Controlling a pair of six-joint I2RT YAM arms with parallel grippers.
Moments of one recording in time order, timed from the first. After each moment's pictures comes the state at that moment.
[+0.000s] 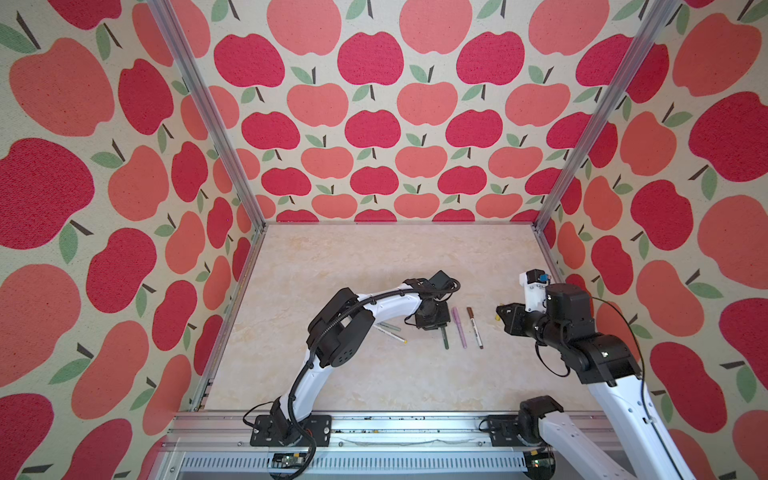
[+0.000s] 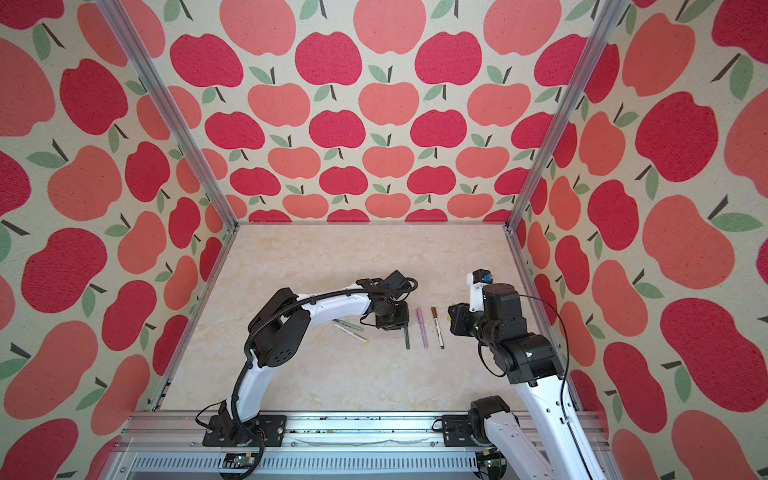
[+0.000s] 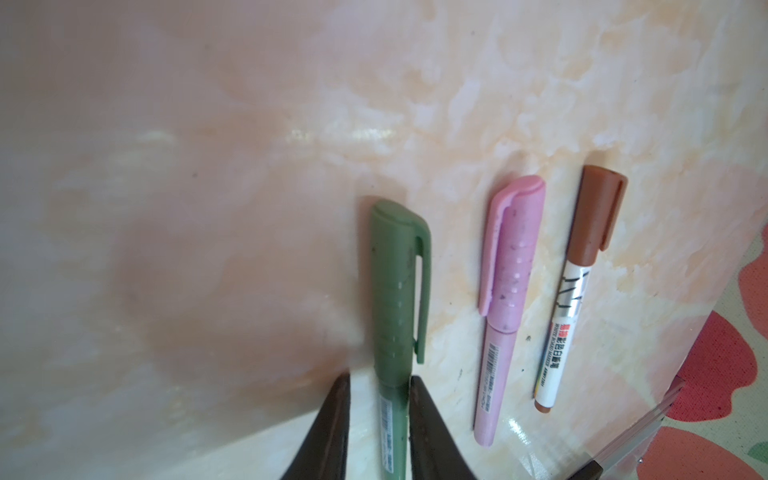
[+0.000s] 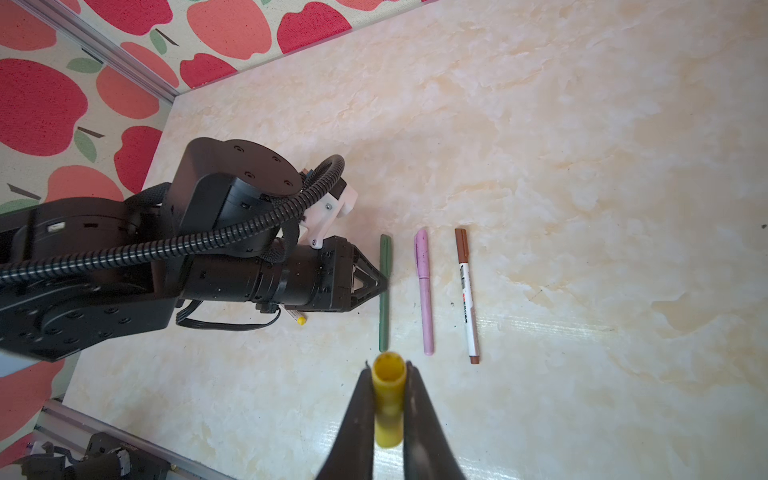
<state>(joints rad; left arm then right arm) -0.91 2.19 1.63 -0.61 0.22 -0.94 0.32 0.72 0.94 -0.92 -0.17 0.37</state>
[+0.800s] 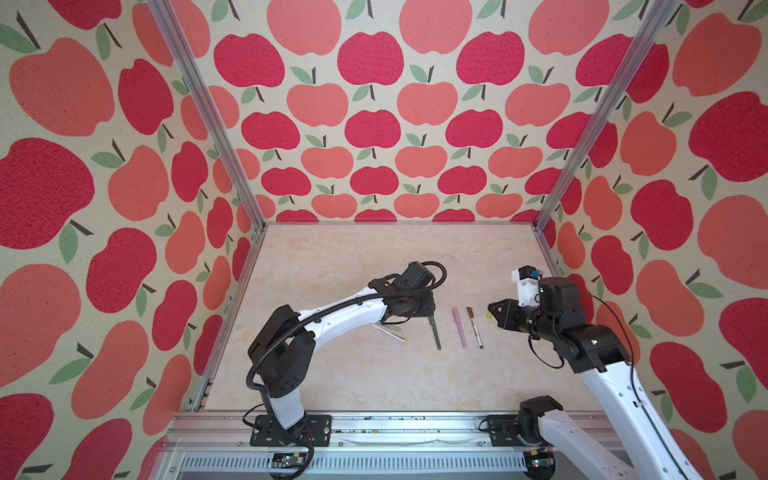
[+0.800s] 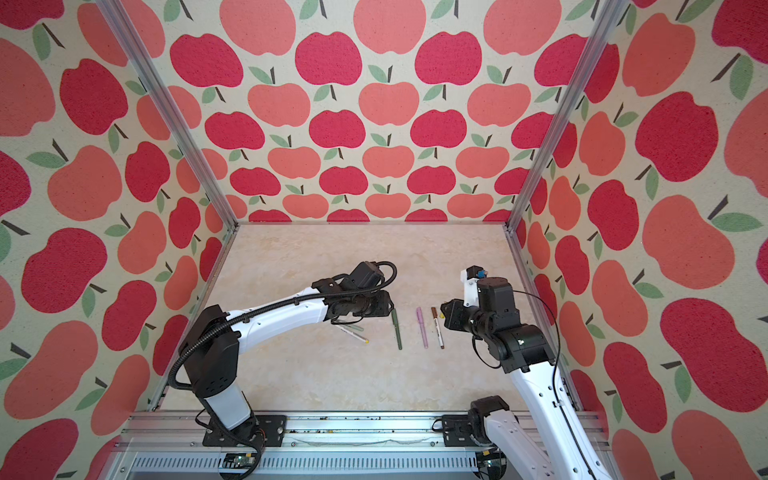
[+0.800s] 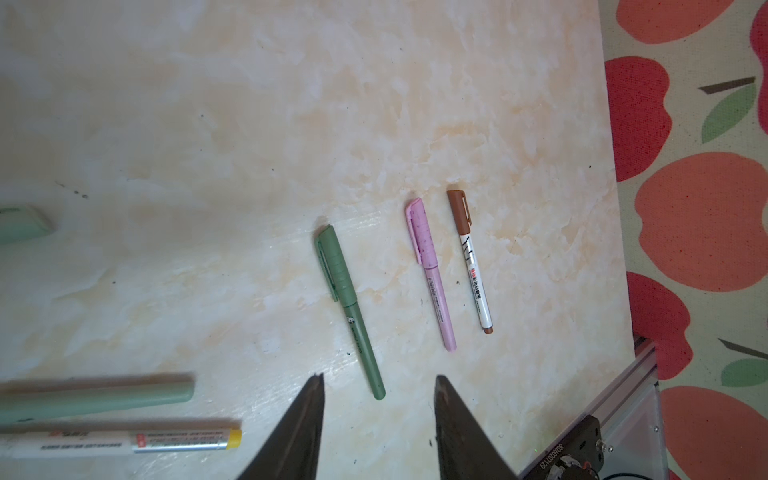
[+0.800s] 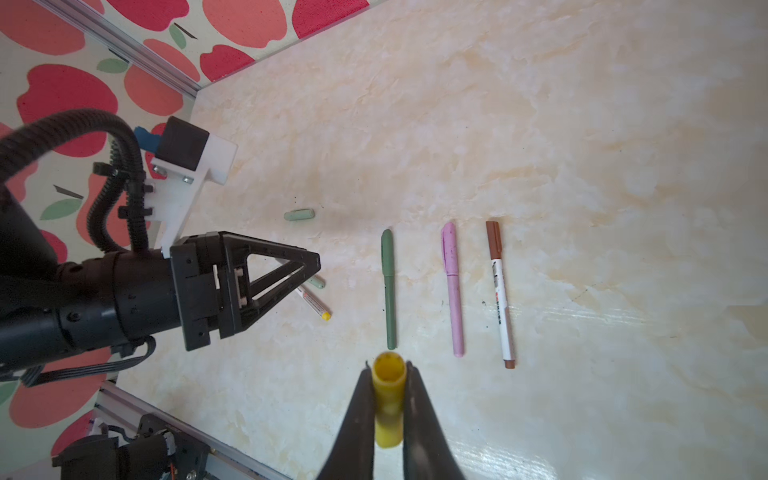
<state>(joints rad) -0.88 1.71 1.29 -0.46 0.07 -0.74 0.33 0.79 0.92 -0.85 -0.27 0.43</state>
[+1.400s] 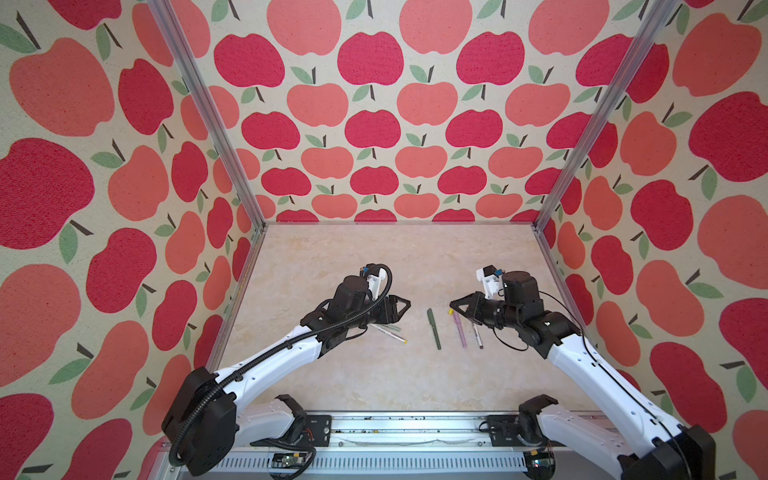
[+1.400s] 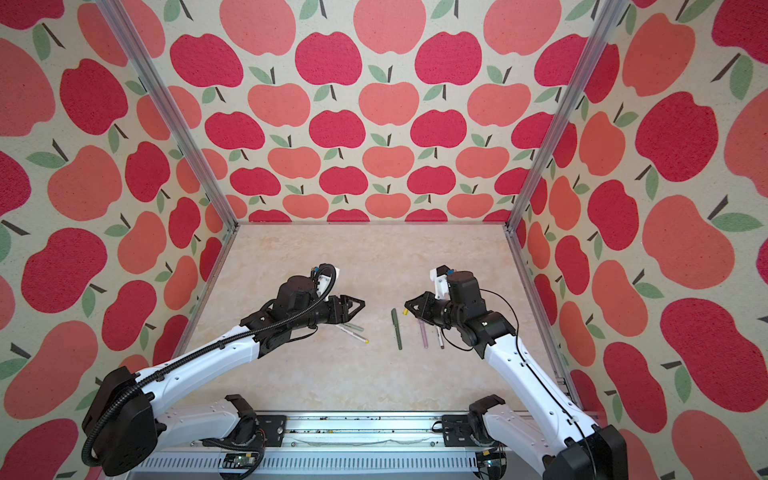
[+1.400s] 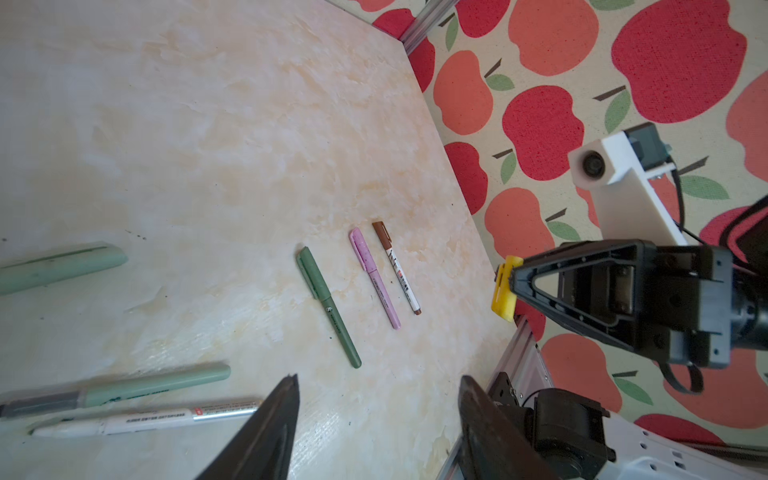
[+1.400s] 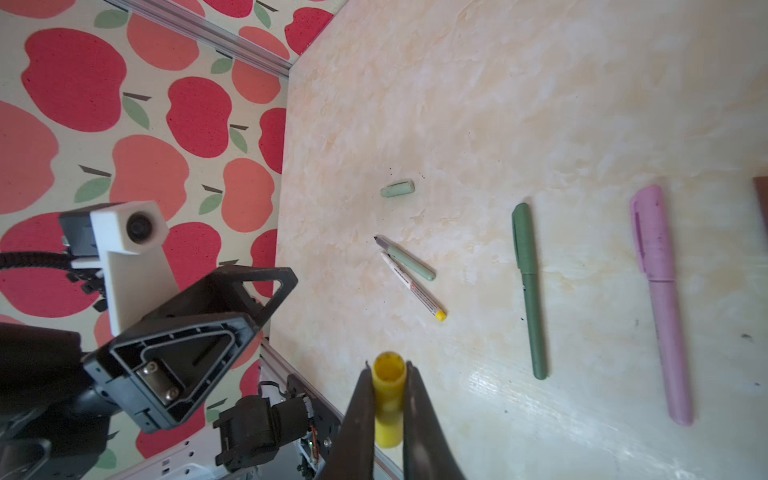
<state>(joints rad) -0.70 1.19 0.74 0.00 0.34 -0.67 0.47 1.00 0.77 -0.40 -0.50 0.81</state>
